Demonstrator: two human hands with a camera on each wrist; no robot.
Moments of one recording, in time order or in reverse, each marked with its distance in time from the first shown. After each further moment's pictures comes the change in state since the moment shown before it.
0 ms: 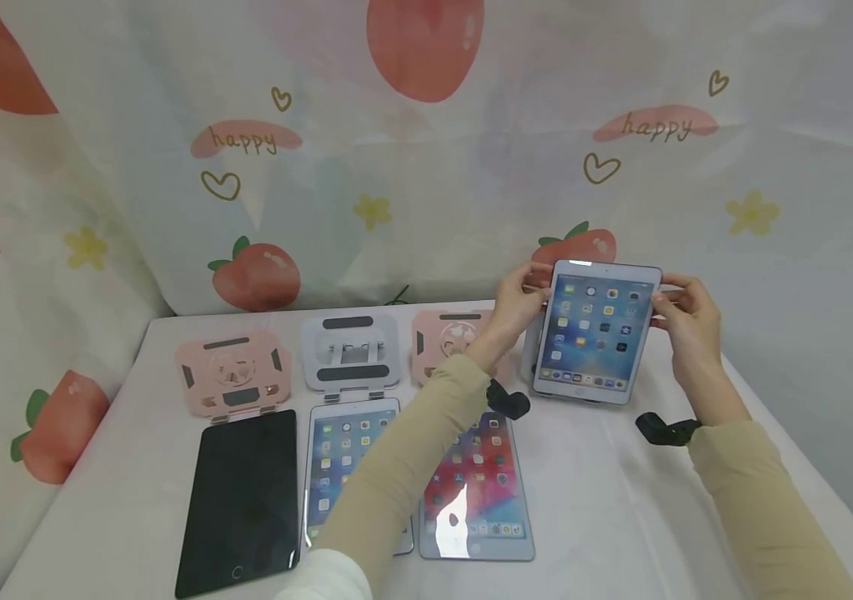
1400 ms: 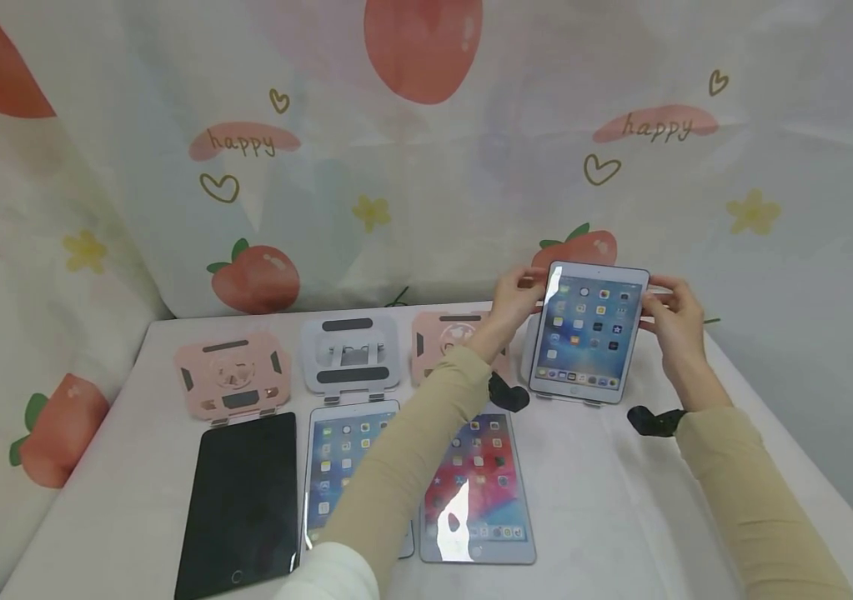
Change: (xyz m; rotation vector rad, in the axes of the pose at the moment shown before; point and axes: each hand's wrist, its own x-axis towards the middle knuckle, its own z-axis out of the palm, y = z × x) left_hand 0.016 -0.013 0.002 0.004 0.034 -0.098; right_hand 0.019 0.016 0.007 -0.143 0.002 0.045
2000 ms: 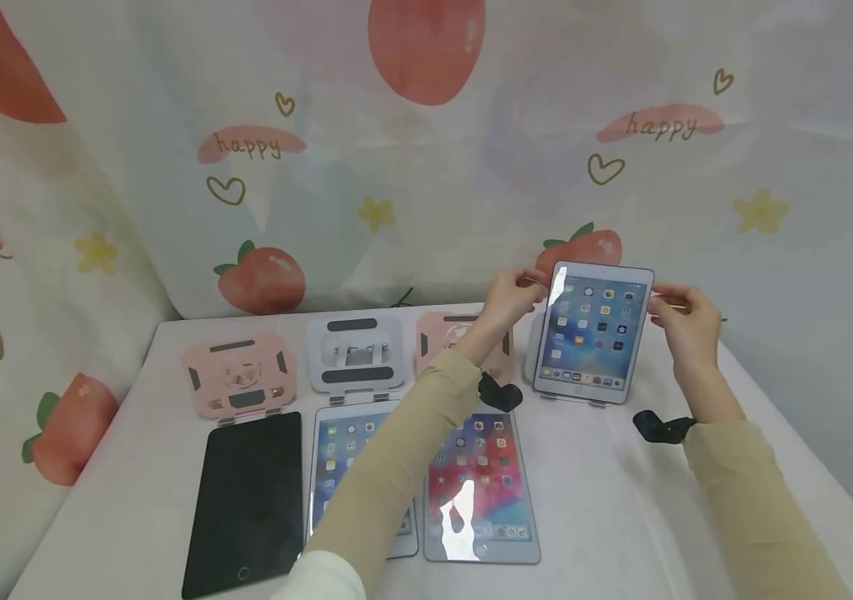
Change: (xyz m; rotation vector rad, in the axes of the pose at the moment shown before) left_hand -0.017 0.023 -0.023 0.185 -0.060 -0.005; right_hand 0.009 0.014 -0.004 -0.099 0.115 -0.032
